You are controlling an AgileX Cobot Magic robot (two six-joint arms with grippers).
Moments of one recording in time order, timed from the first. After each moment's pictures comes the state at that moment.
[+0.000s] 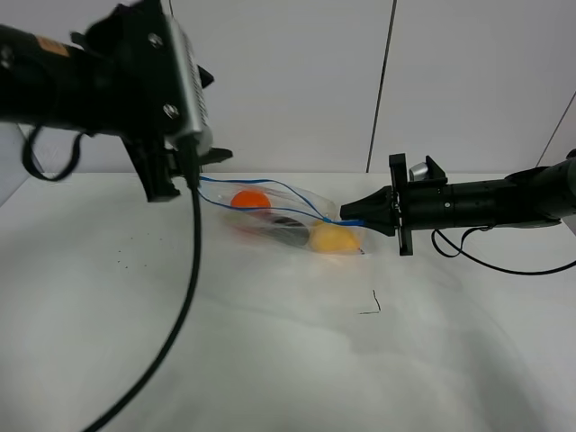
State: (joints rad) left arm -0.53 1.29 -1.04 -0.33 0.27 1.33; right arm 0.00 2.01 -1.02 1.58 1.20 -0.88
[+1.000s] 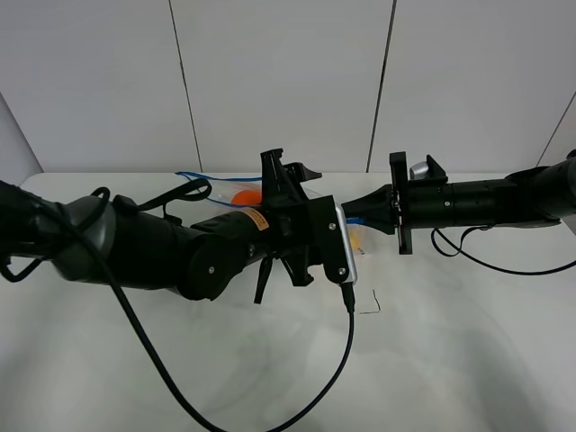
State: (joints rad) left arm -0.84 1.86 -0.93 -0.32 -0.64 1.30; right arm 0.00 2.01 -1.02 1.60 1.20 -0.88
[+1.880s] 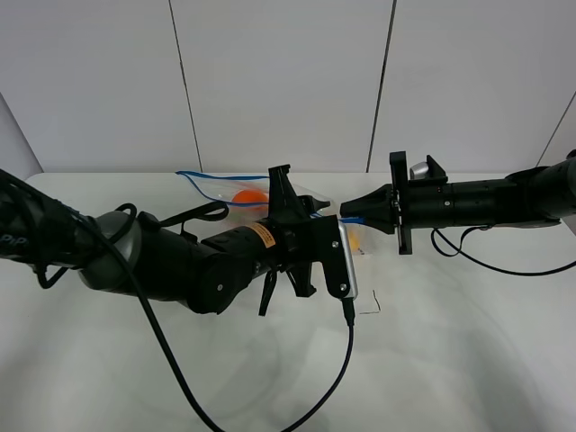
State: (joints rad) left arm -0.84 1.93 -0.92 -0.23 -0.72 1.24; right arm 0.00 2.01 -1.02 1.60 1.20 -0.87
